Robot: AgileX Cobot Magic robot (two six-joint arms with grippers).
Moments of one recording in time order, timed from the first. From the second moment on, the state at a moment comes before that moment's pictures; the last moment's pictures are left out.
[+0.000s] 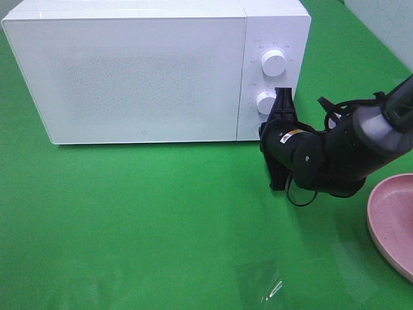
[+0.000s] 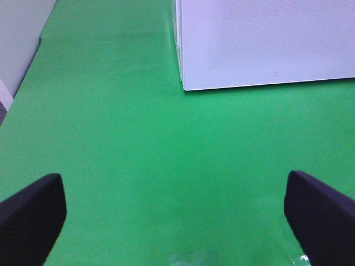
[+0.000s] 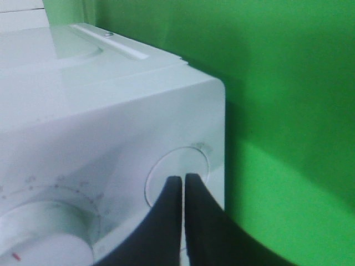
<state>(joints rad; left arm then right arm) -0.01 -0.01 -0.50 -0.06 1.04 0.09 0.53 2.09 -0.81 0.55 -0.81 1.39</state>
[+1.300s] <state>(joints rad) -0.01 -0.01 -0.50 -0.06 1.04 0.09 0.53 2.17 -0.86 0.52 -0.94 1.37</state>
